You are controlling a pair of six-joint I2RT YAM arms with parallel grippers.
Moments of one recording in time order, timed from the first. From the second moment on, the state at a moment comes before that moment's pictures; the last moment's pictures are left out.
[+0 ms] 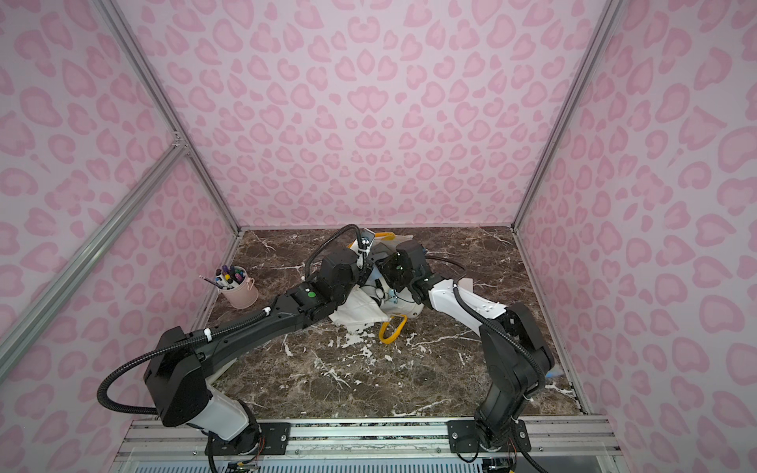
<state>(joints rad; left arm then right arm) -0.81 1.59 1.25 0.01 -0.55 0.20 0.53 1.68 1.14 -0.02 -0.17 1.32</state>
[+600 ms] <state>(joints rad) -0.79 1.61 1.28 -0.03 -0.64 0.16 0.46 1.34 0.88 -0.05 -0.19 1.14</state>
